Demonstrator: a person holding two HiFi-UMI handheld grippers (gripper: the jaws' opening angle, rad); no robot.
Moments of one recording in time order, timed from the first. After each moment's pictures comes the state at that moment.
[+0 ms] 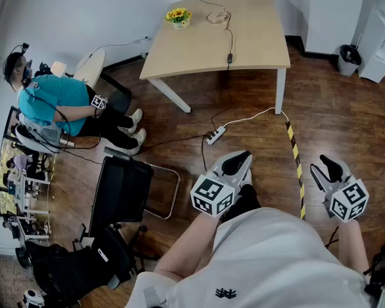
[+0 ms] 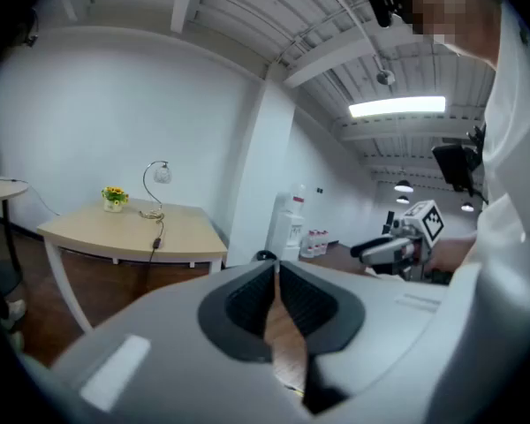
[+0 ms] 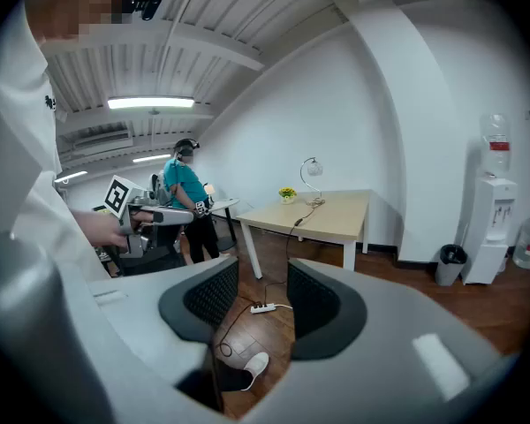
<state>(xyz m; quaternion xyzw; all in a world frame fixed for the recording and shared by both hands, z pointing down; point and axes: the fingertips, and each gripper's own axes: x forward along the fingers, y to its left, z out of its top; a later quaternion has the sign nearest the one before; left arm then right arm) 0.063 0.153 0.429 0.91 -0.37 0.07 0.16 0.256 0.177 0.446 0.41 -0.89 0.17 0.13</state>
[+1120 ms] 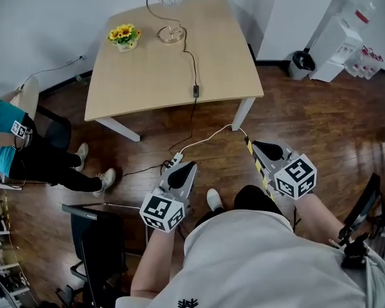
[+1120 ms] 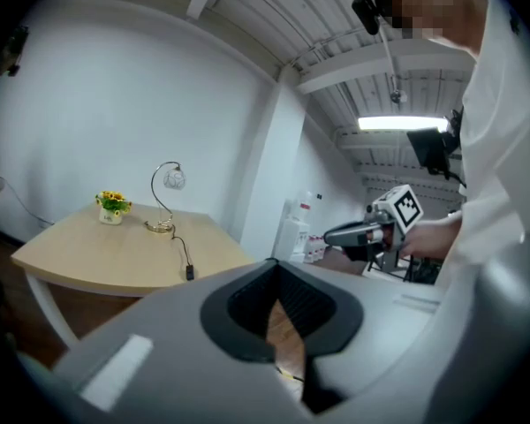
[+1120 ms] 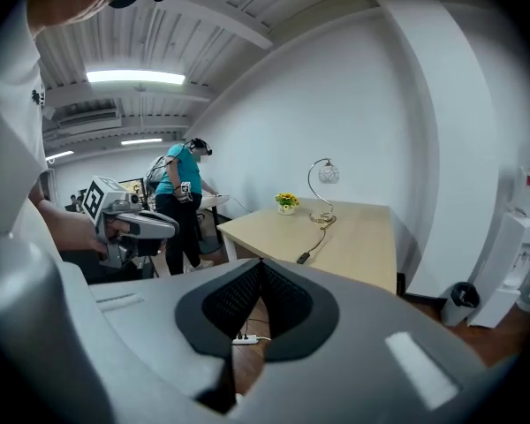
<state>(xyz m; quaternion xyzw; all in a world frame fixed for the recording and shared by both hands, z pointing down) -0.098 -0.052 0.426 0.92 -0.34 0.05 0.17 0.066 -0.078 0.429 0.41 -0.89 0.13 0.17</state>
